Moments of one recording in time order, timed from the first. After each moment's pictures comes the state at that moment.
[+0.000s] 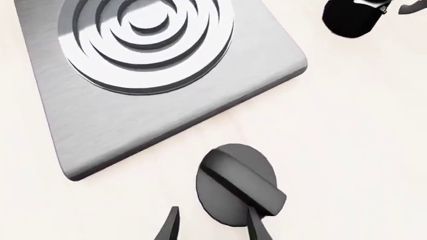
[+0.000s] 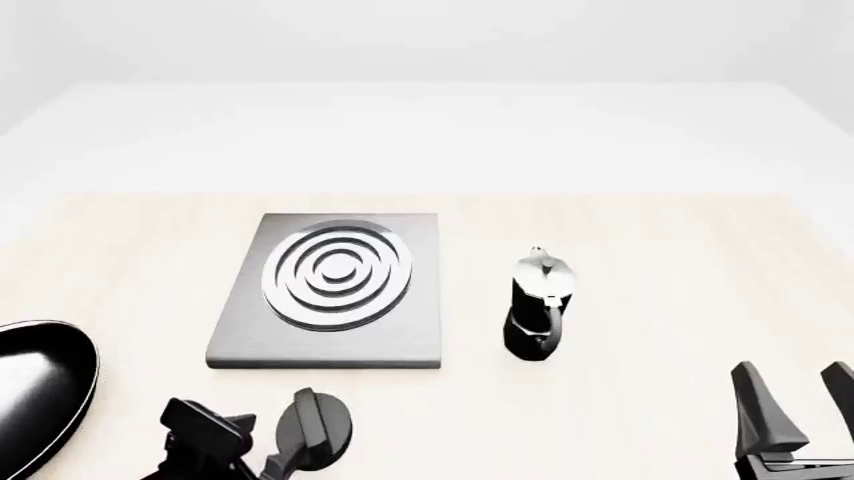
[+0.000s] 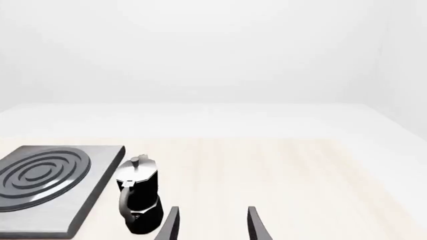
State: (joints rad) left arm -0.50 1.47 0.00 -0.72 -0.02; right arm 0.00 0.03 0.00 -0.02 0.00
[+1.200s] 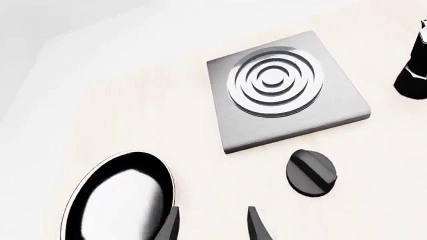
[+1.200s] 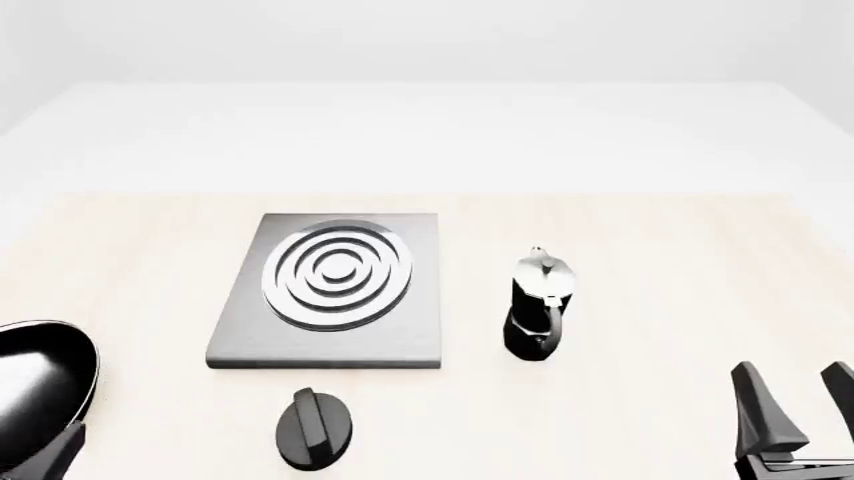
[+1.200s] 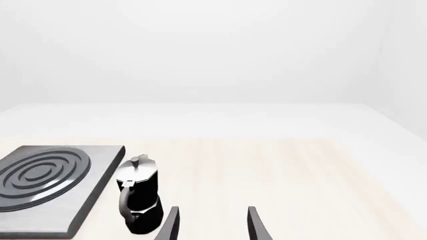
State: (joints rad) left arm -0.03 0.10 -0.49 0.89 0.27; right arm 0.00 0.03 0.00 -0.02 0.00
